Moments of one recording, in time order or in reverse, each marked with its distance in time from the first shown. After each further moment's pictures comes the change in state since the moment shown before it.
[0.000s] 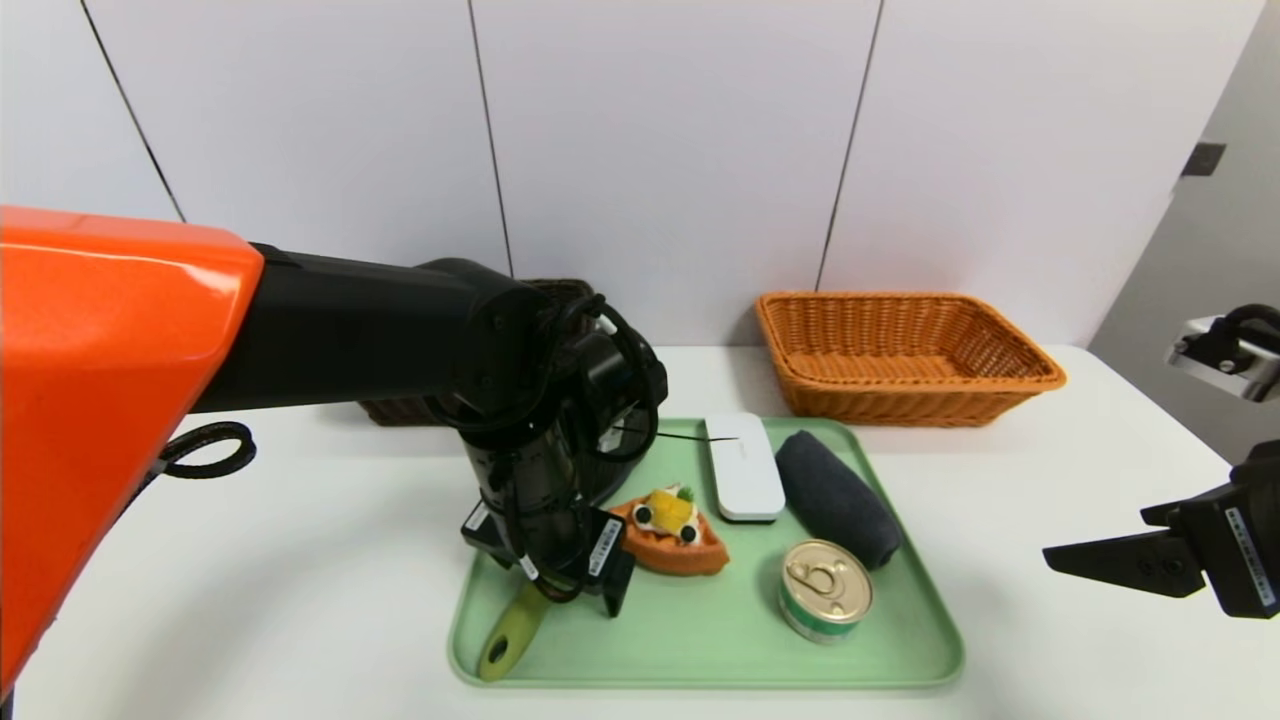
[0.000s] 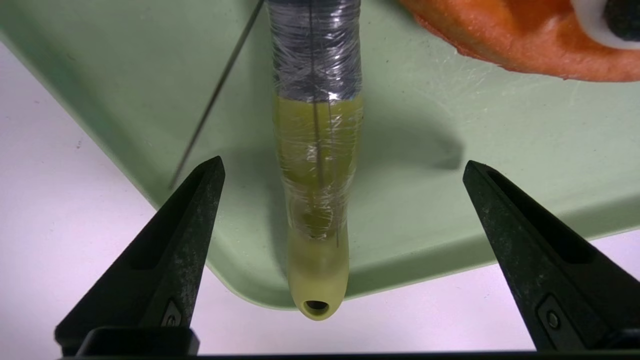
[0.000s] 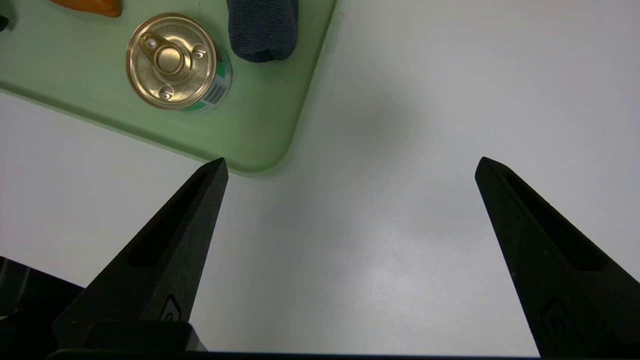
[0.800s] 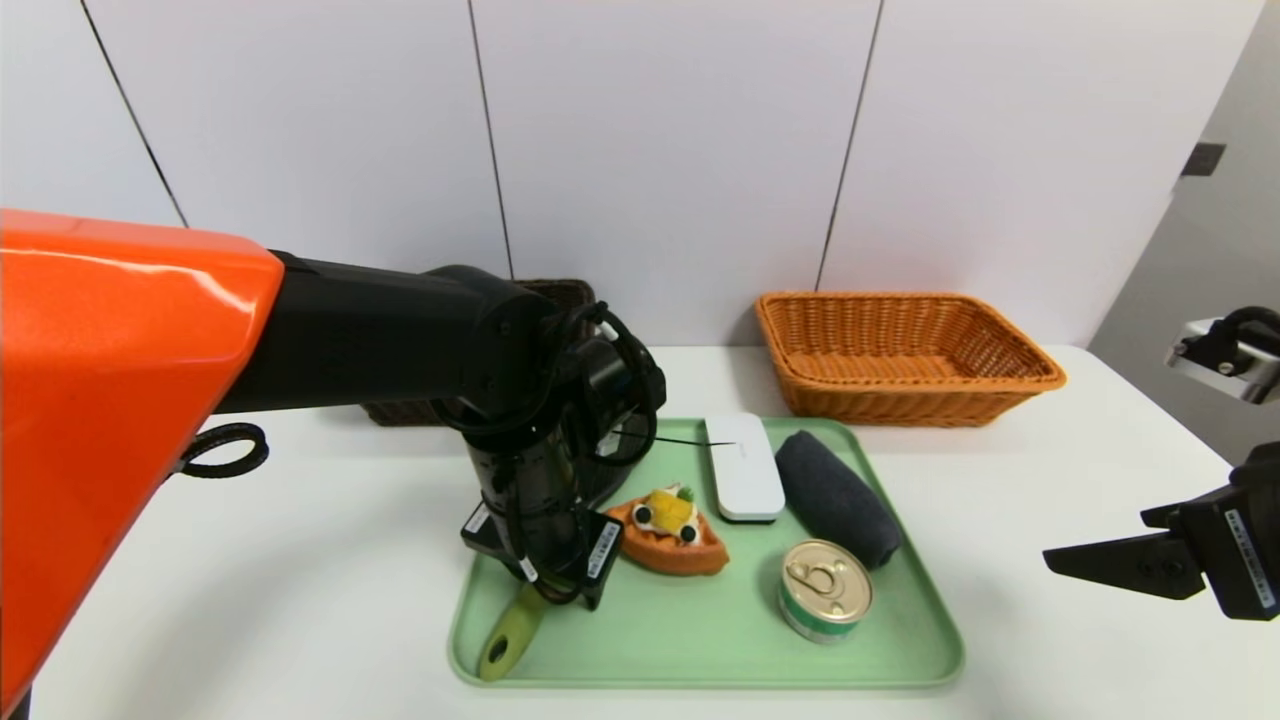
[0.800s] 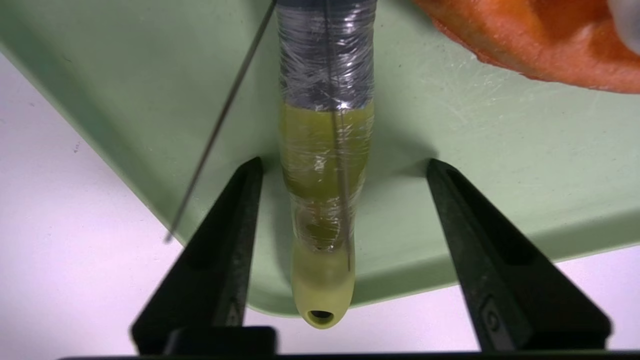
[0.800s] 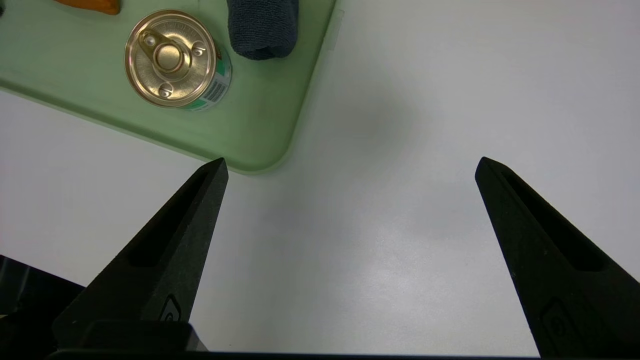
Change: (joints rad) left arm 0.006 0.015 0.003 0.000 0.002 0.000; right arm 0.000 0.000 0.003 0.001 0.001 0.000
